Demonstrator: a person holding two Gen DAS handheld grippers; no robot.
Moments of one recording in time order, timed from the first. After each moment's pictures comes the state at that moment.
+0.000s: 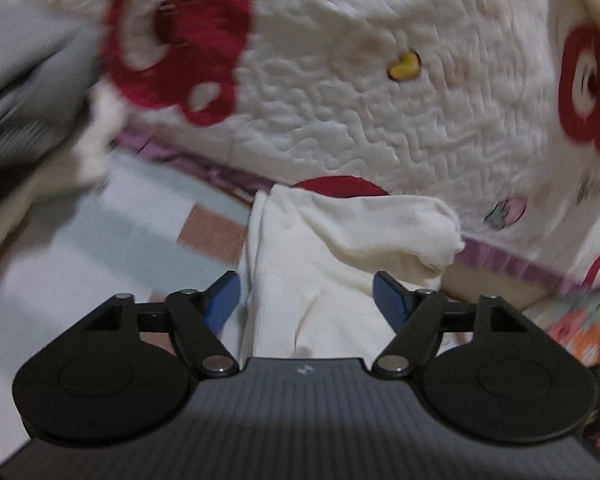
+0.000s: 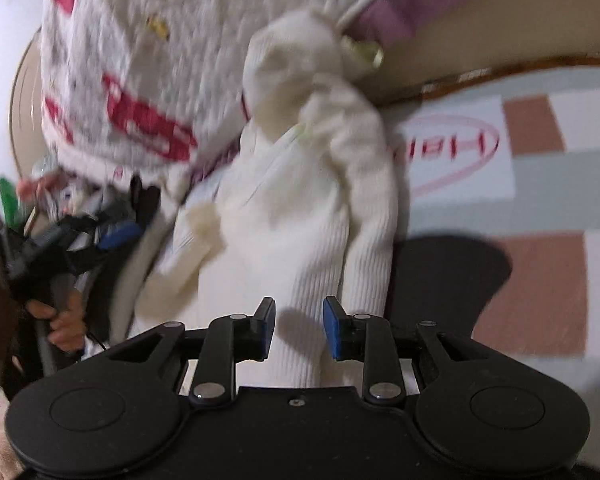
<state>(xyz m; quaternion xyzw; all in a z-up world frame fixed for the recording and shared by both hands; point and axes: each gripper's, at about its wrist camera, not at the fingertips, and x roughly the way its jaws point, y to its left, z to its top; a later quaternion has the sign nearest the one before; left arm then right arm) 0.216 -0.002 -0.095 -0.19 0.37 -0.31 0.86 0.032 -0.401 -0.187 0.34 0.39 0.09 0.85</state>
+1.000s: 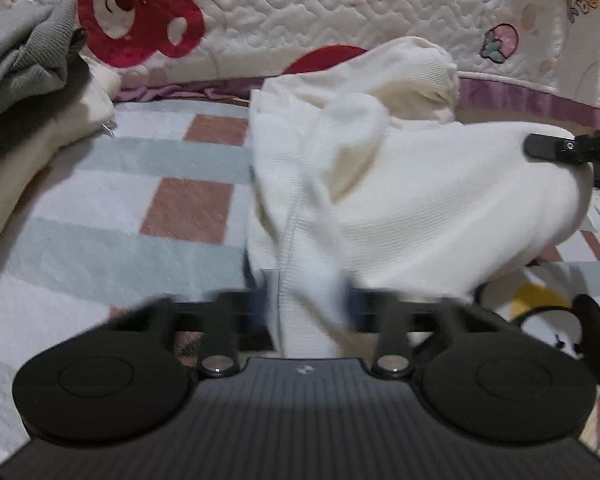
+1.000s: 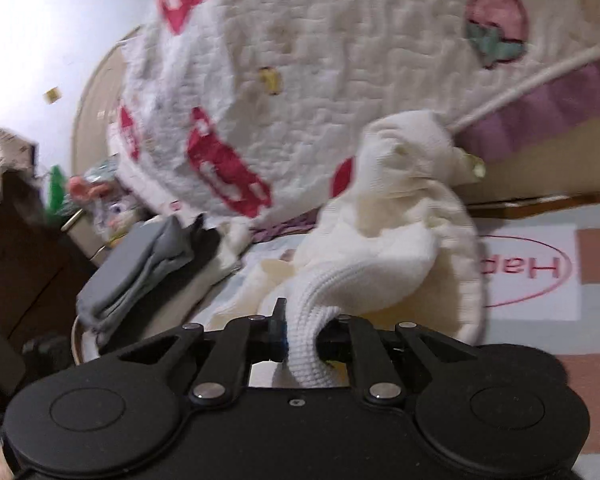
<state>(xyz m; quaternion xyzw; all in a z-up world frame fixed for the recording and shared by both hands) 0.124 -0.041 -0.142 0.02 0.38 -0.29 0.88 0.042 -0.374 -0.135 0.27 0.26 0.12 0.92</state>
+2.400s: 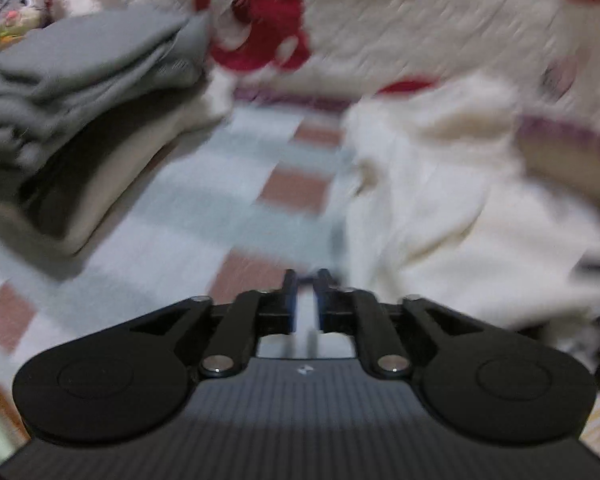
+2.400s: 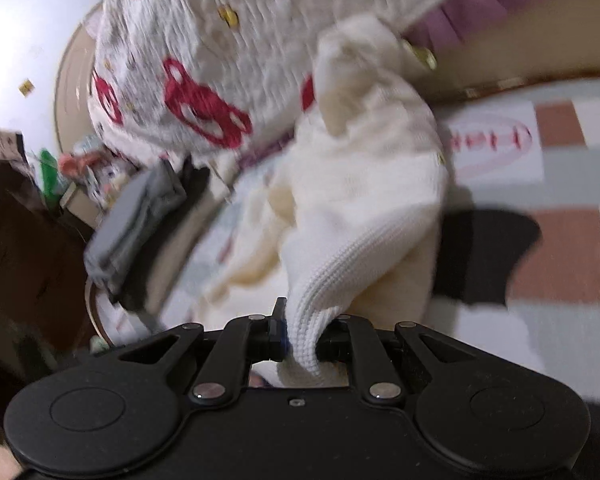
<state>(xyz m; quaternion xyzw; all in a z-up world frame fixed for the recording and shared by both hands) 0.067 0.012 -0.104 -0.02 0.36 -0.19 0.91 -0.014 -0.378 -0.176 0.31 0.36 0.14 0.87</state>
